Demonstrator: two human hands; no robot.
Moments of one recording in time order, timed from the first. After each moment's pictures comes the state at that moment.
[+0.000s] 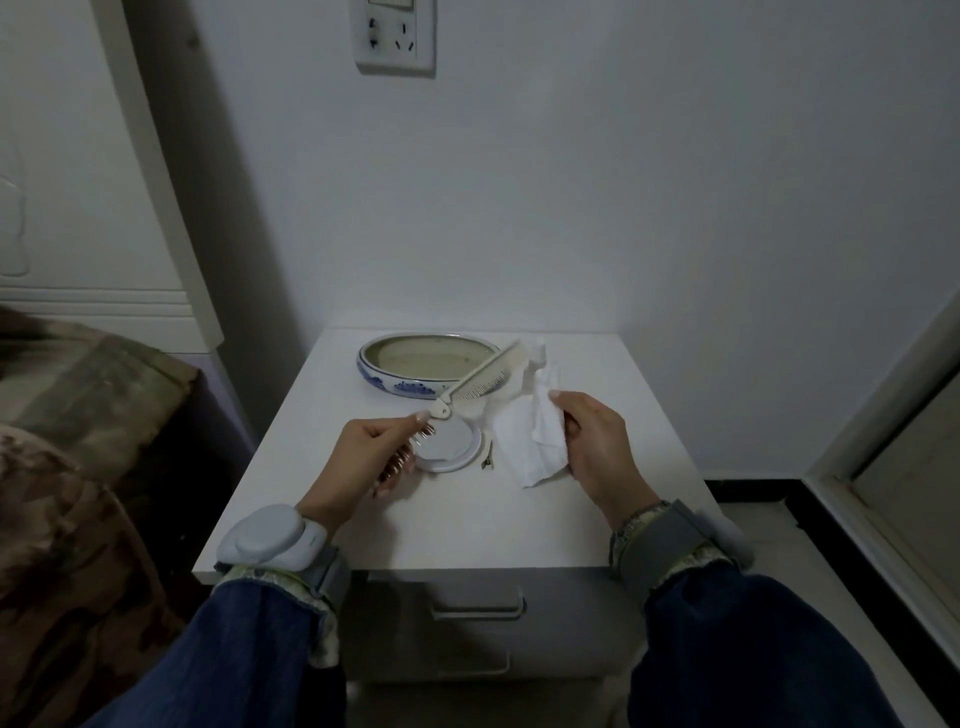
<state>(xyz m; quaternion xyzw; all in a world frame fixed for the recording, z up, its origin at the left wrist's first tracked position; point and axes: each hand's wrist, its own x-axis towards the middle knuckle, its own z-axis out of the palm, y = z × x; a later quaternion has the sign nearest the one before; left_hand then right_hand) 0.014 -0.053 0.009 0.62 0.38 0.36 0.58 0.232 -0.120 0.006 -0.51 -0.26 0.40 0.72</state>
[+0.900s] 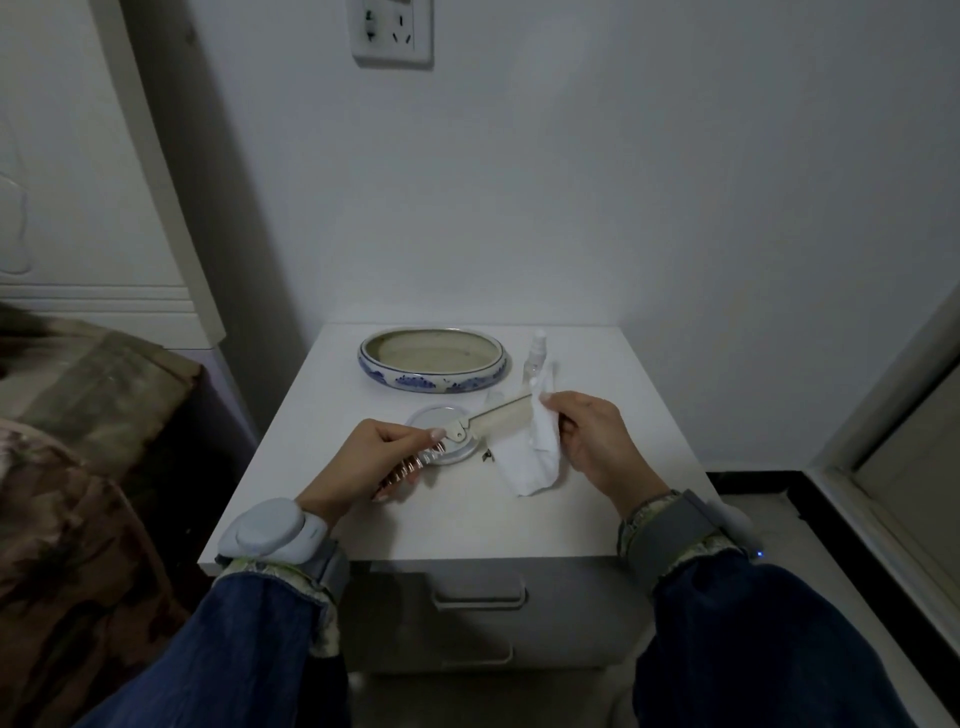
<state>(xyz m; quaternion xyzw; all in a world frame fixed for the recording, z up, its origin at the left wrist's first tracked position) 0.010 -0.054 0.010 0.67 0.38 0.26 0.59 0.236 -0.123 0.010 -0.53 -0.28 0.45 0.66</state>
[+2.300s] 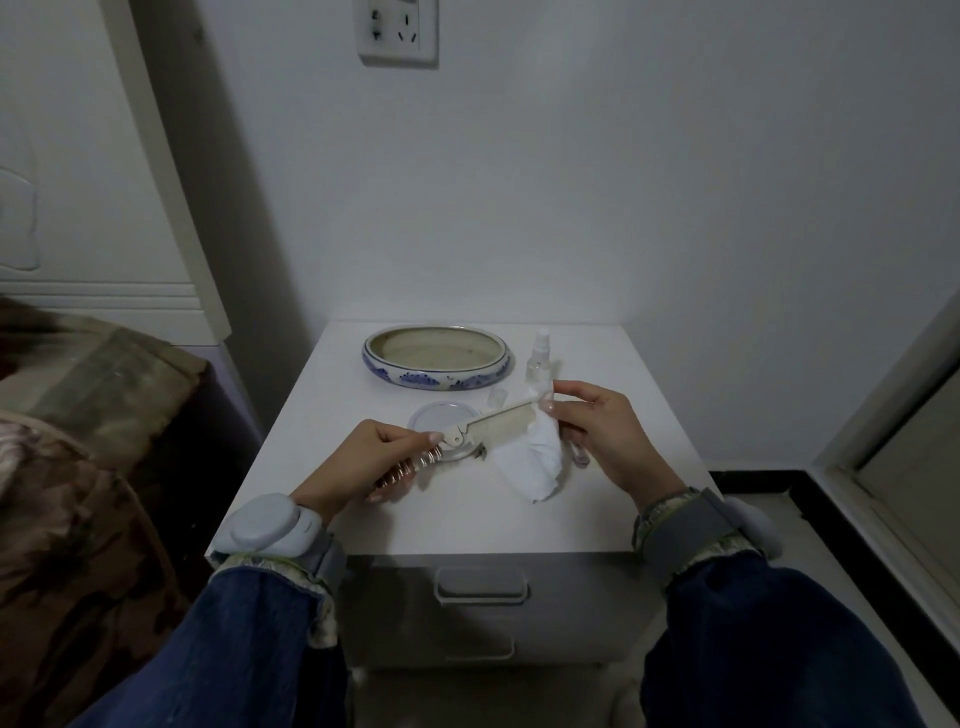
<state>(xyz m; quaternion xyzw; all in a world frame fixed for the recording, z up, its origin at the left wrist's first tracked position) 0.003 -0.056 0.013 0.68 0.39 0.23 0.58 0.230 -0.146 0.040 -0.55 -0.37 0.44 0.60</state>
